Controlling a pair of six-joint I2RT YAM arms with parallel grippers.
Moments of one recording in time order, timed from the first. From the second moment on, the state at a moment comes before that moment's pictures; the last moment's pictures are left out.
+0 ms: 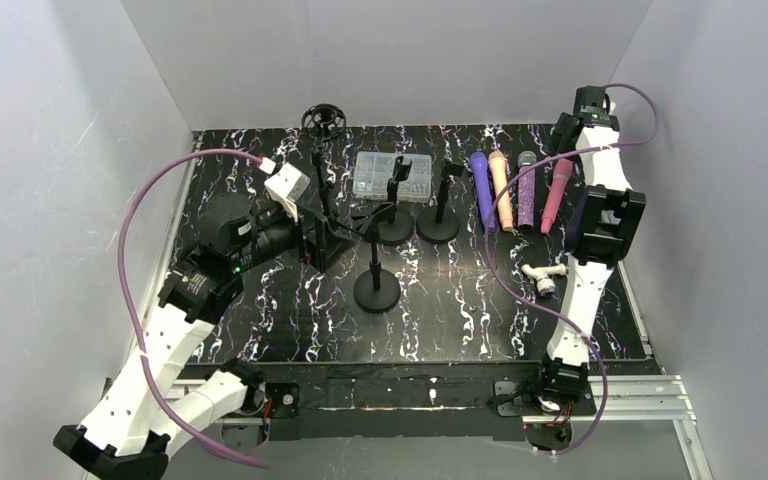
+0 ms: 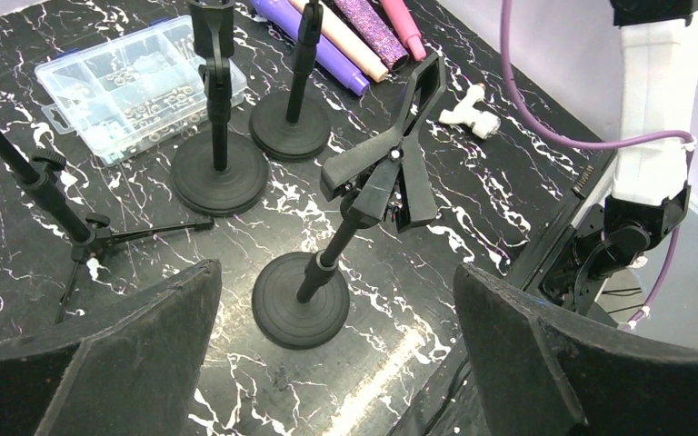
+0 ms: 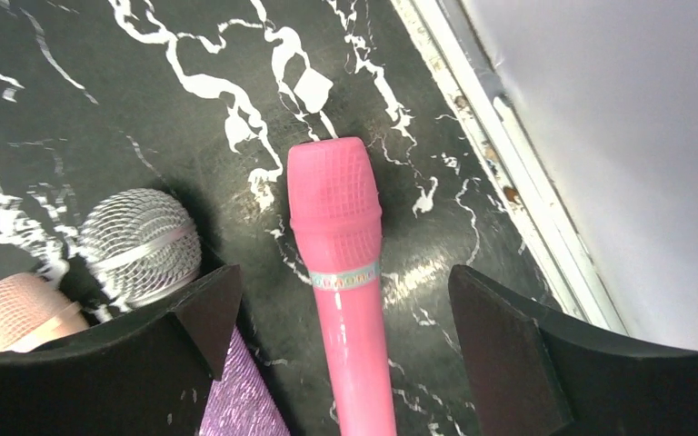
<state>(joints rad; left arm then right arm) -0.48 0.85 1.08 -0.50 0.39 -0.13 -0.16 2.40 2.25 -0.76 0.24 0.26</state>
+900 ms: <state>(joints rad) -0.48 0.61 0.65 -0.13 0.41 -0.21 -0.02 1.41 1.42 -0.53 -0.06 0.43</state>
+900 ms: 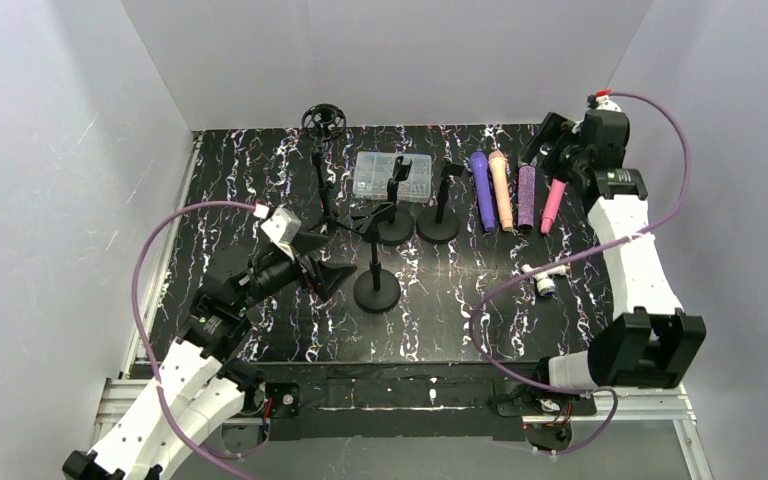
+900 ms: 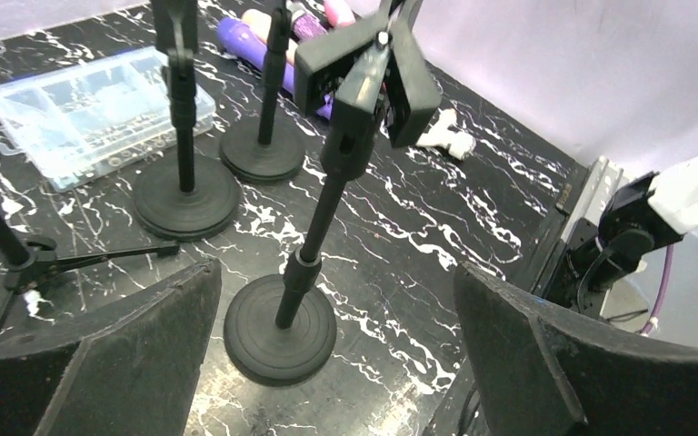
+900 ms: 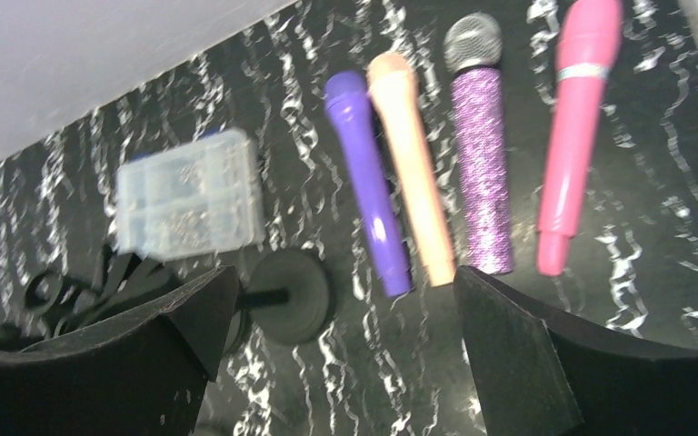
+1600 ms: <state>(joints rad) -0.48 1.09 0.57 0.62 0.68 -0.18 0.20 1.02 0.93 -0.21 -0.29 0.54</state>
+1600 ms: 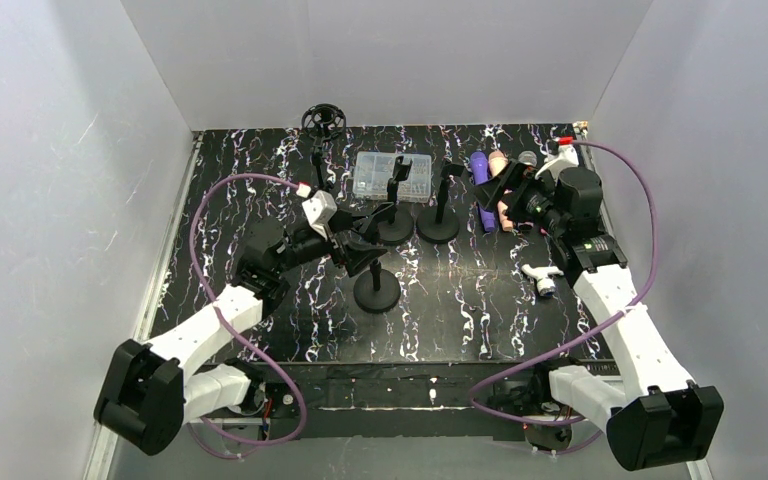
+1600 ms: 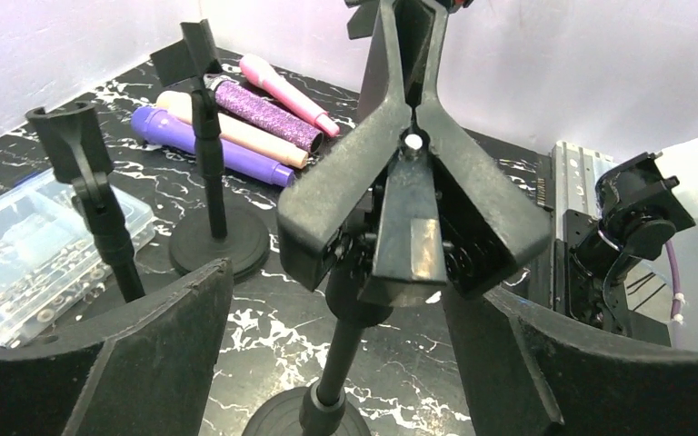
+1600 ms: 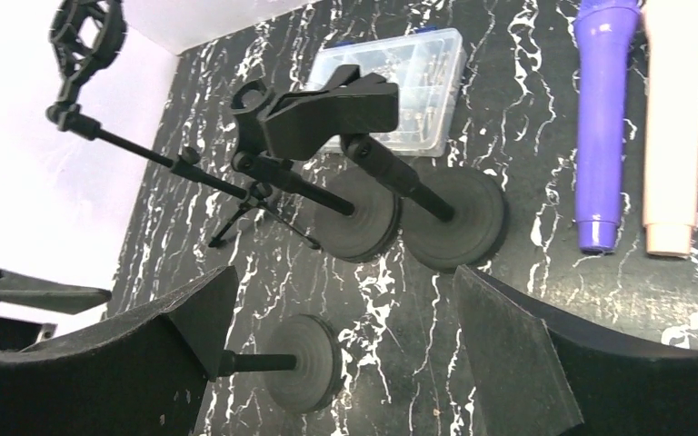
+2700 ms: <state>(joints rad) -0.49 1.16 0.59 0.77 0.69 -0.32 0.37 0.96 0.71 -0.01 -0.38 0.53</state>
